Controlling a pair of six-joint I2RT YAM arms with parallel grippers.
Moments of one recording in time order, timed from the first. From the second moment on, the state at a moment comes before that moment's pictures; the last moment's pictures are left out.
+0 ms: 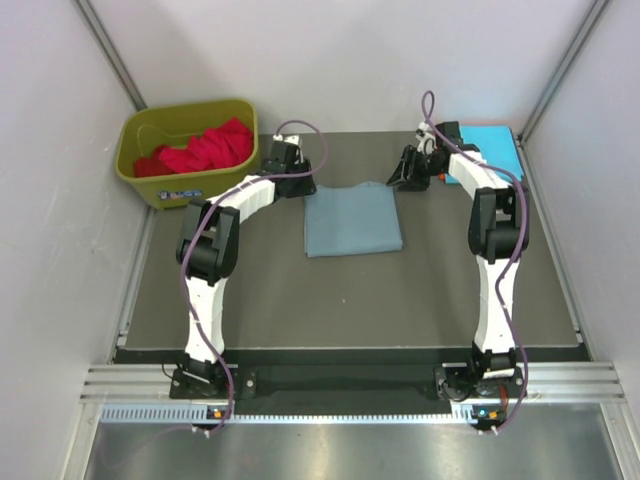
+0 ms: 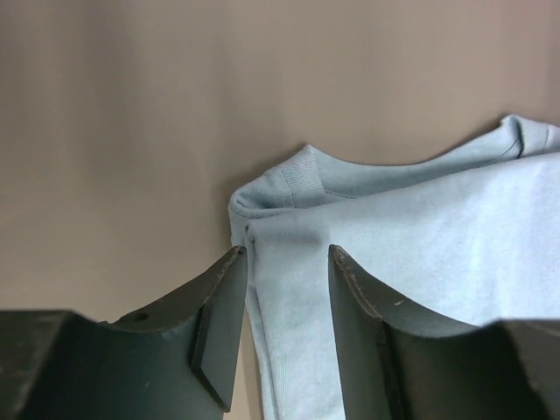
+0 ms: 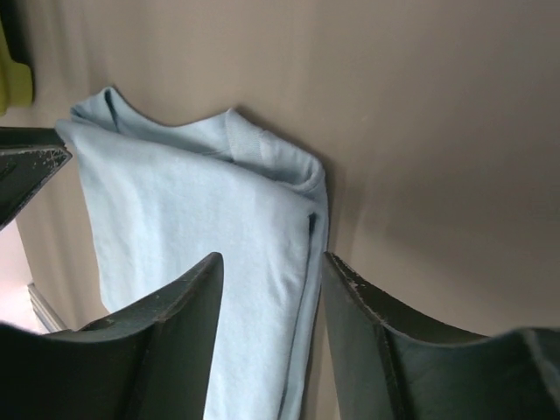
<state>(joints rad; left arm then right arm) -0.34 2.16 1.63 -0.18 0.08 -0.42 0.09 2.34 1.93 -0.55 -0.62 0.32</state>
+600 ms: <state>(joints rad) -0.33 2.22 1.69 -0.19 0.09 -0.42 0.09 2.43 2.02 -0.56 -0.62 0.34</state>
